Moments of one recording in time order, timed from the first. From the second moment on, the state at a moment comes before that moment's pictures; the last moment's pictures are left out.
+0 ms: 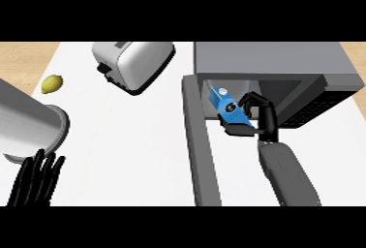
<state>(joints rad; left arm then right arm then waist) 0.46 0.21 -0.05 -1.92 0.33 -0.16 -0.37 -0.49 -0.04 -0.05 -0.80 0.12 -0.37 -0.65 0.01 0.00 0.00</state>
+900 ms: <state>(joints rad) 0.39 0.22 -0.01 -1.87 0.33 -0.21 -0.35 -0.92 -0.17 -0.11 -0.25 0.29 -0.64 -0.57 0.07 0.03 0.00</state>
